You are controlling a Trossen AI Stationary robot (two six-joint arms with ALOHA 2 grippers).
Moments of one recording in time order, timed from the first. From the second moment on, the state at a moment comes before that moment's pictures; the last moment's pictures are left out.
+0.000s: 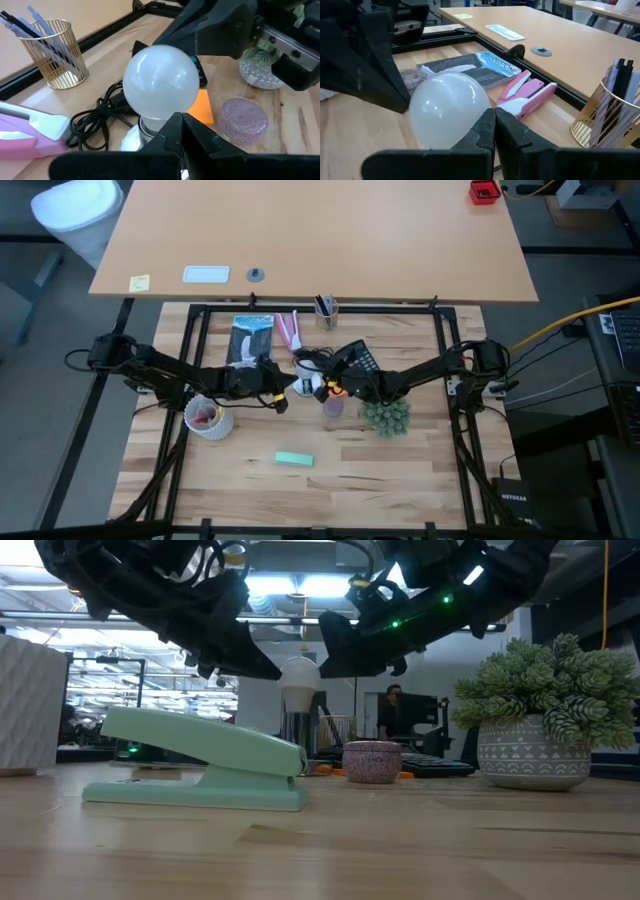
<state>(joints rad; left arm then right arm) -0.06 1.37 0.51 0.45 -0.45 -0.24 0.04 1.80 0.88 0.60 0.63 0.12</state>
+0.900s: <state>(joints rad) -0.06 1.27 0.51 0.45 -0.46 -0.12 0.26 1.56 0.88 0.33 0.60 0.14</state>
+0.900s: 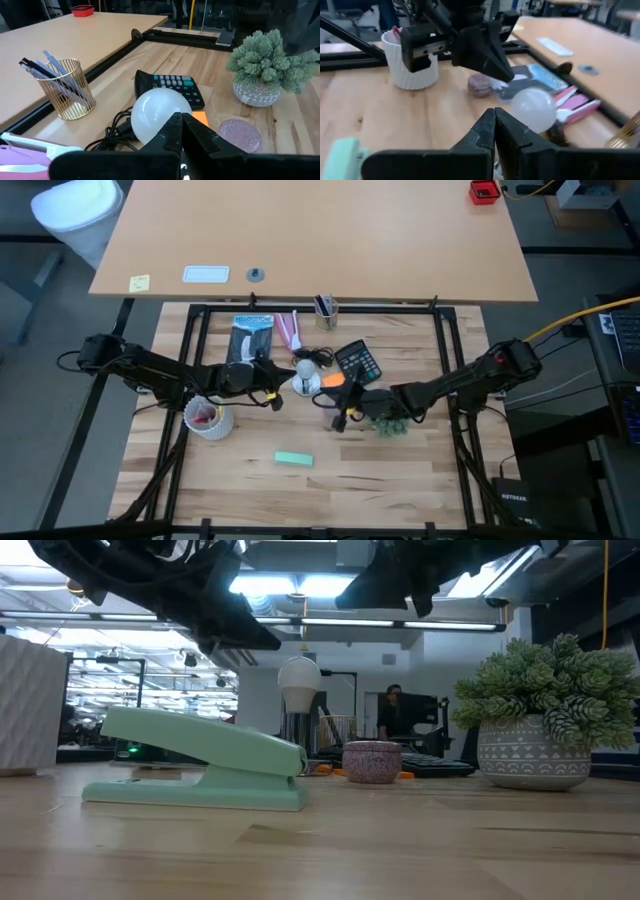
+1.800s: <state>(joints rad) 0.13 1.27 0.51 0.46 -0.38 -0.05 0.18 1.82 0.88 0.49 0.62 0.39</state>
